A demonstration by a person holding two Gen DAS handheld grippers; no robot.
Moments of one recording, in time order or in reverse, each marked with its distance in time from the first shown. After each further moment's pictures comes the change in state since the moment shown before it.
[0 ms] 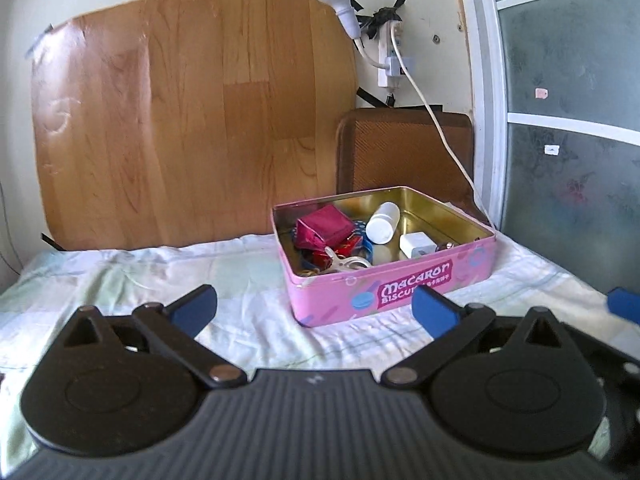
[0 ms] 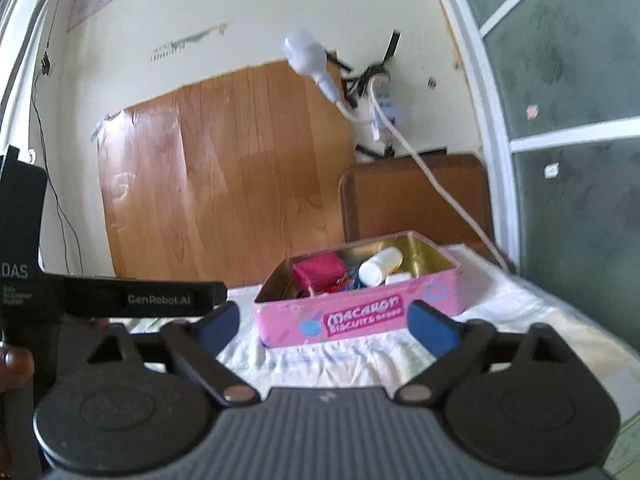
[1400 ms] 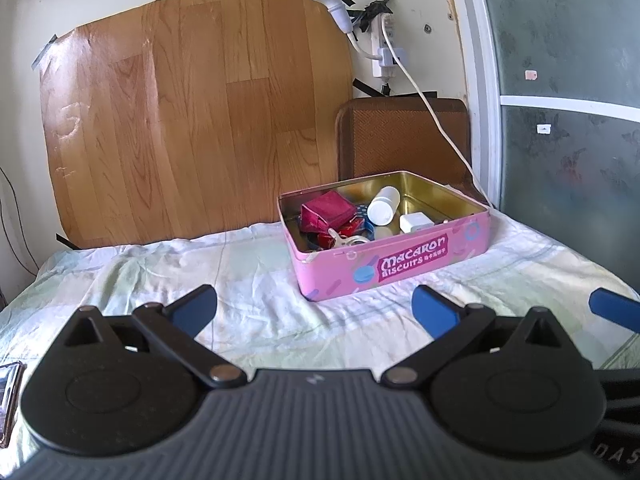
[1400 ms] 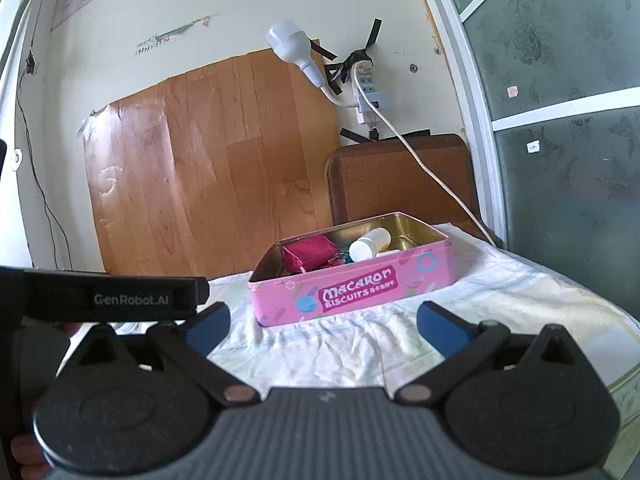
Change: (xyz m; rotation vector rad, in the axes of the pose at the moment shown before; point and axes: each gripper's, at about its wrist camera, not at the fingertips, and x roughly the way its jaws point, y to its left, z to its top) left arm -0.025 -0.011 -0.015 0.037 0.023 0.036; right arm -0.002 0.010 -0.023 0.048 0.037 -0.044
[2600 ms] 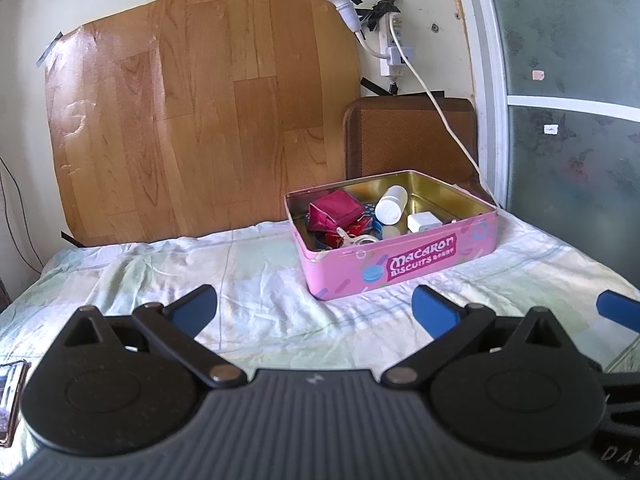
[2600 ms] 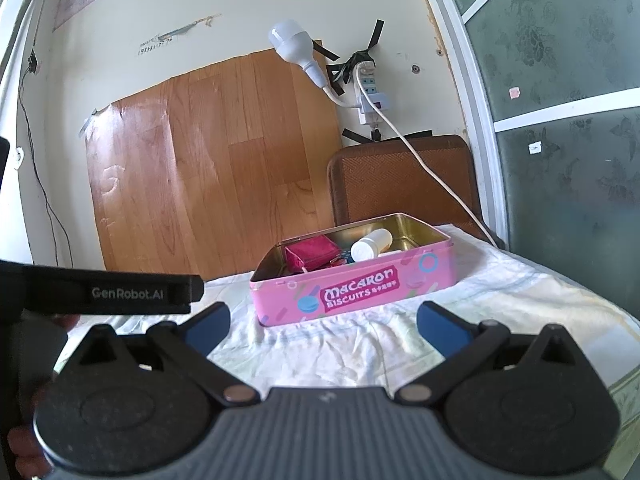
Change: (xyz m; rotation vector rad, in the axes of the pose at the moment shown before) left arm 0.001 0.007 0.000 0.000 0.003 0.015; right arm 0.000 0.000 -0.001 -0.004 -0.008 0.004
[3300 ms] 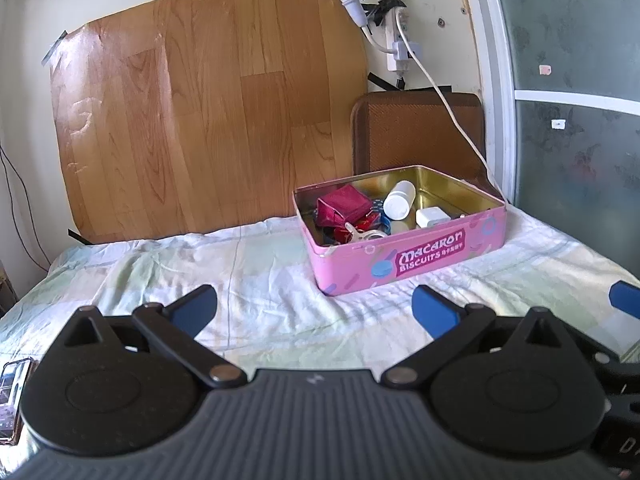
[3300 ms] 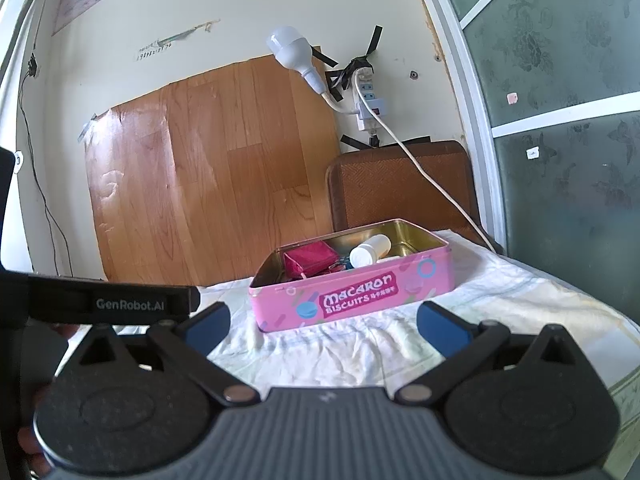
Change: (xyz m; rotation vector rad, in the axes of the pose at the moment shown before) left arm 0.002 0.006 -0.001 0.005 0.015 0.010; right arm -0.002 0.001 0.001 0.001 -0.016 -0.005
